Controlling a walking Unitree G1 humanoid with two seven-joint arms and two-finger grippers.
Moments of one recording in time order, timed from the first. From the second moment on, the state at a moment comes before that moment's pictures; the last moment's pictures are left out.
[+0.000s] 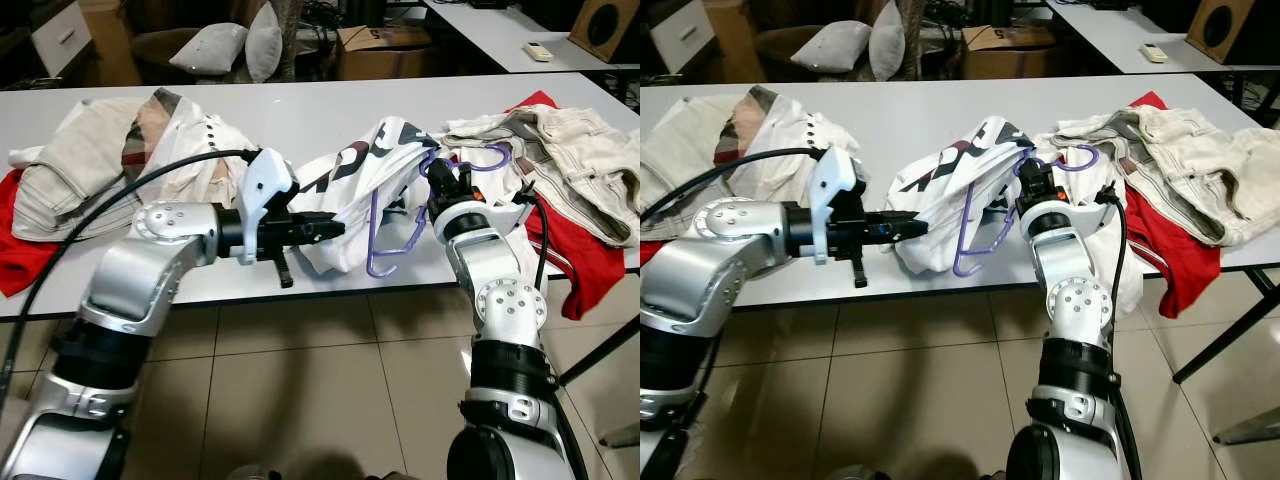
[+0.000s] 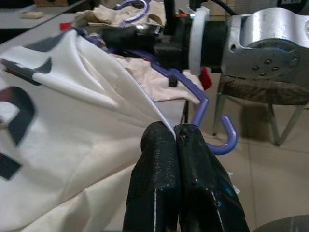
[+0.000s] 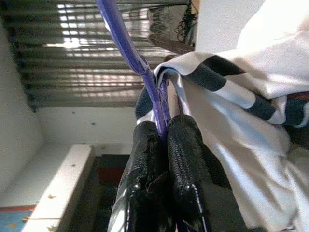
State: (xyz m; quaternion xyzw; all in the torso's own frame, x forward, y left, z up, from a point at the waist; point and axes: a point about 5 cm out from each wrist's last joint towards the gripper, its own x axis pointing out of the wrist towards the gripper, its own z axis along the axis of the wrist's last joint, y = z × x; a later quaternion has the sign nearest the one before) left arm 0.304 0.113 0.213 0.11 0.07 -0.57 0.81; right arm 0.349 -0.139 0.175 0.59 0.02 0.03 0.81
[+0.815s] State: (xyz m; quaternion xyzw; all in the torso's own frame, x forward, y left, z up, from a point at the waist) left arm 0.274 0.076 0.219 0.08 0.07 -0.67 0.73; right arm 0.368 -0.133 0.184 0.63 -0.01 0.02 0.77
